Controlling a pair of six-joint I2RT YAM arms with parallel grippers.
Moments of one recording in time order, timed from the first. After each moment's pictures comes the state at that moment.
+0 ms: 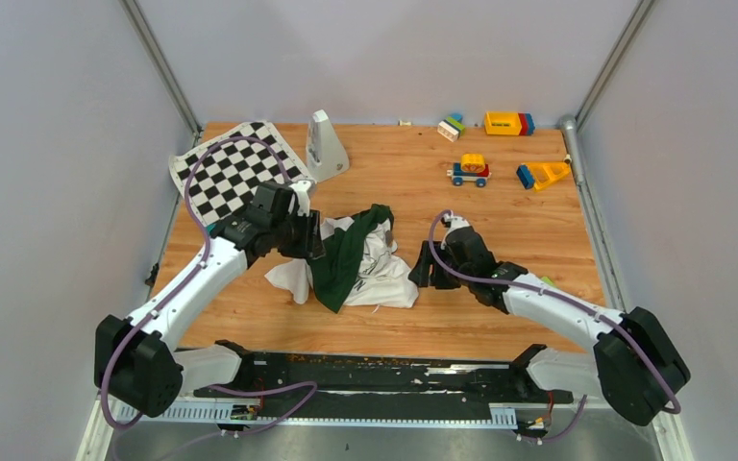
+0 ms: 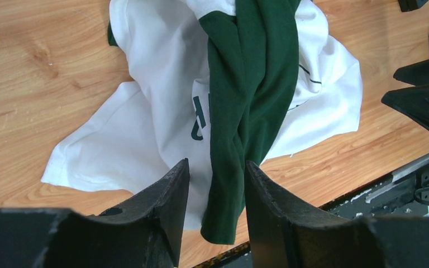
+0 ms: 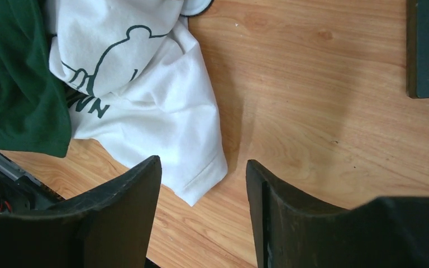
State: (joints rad) left arm -0.42 1.20 0.95 -0.64 0.19 -0.28; right arm 0.65 1.19 0.56 -0.11 -0.05 0.62
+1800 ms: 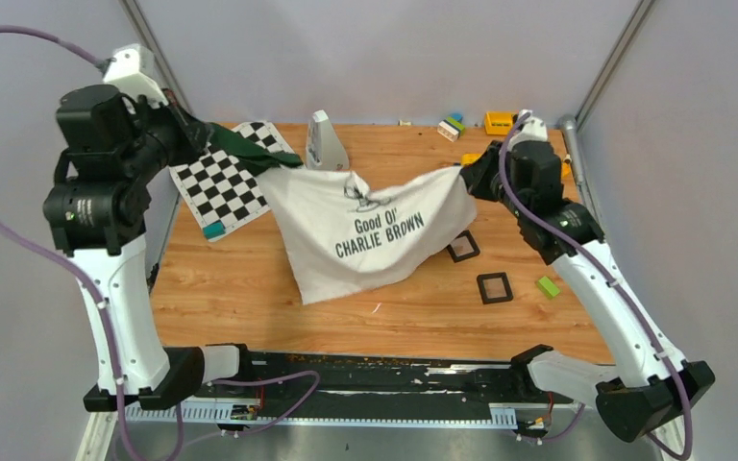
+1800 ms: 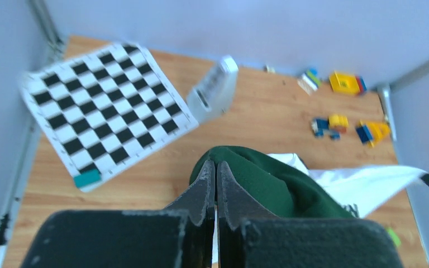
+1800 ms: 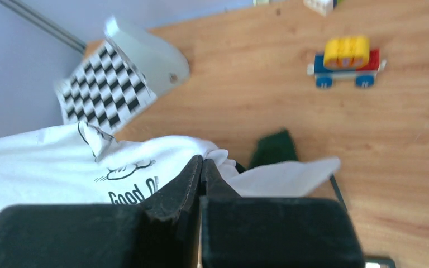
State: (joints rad) left arm 0.03 1.27 2.08 -1.13 0.21 -0.27; right arm 0.41 1.13 1.21 -0.49 0.10 0.52
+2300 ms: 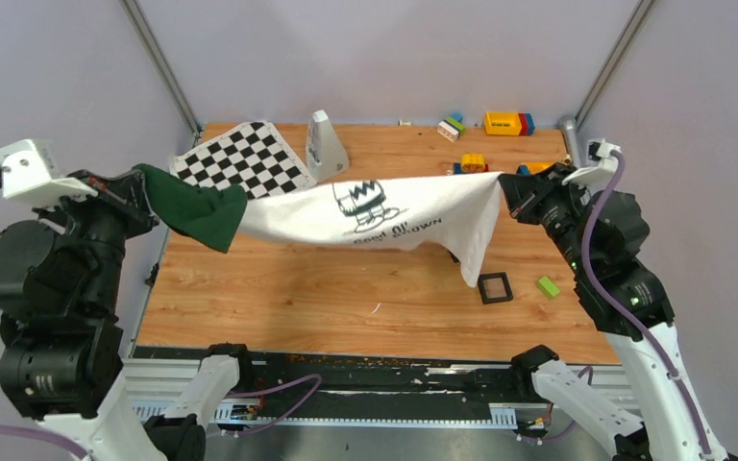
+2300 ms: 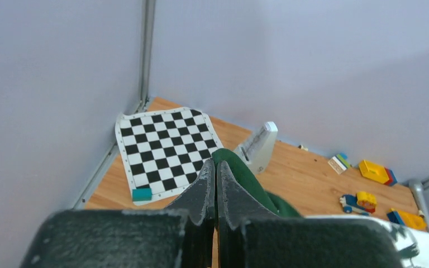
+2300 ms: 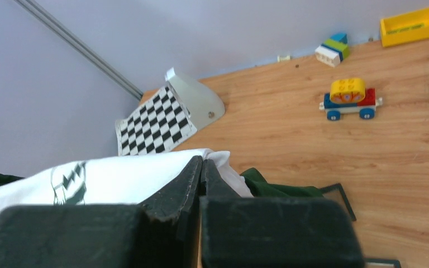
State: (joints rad) left arm 0.03 0.89 2.01 -1.07 -0.16 -0.28; right arm 0.40 0.80 1.28 -0.53 0.13 0.54
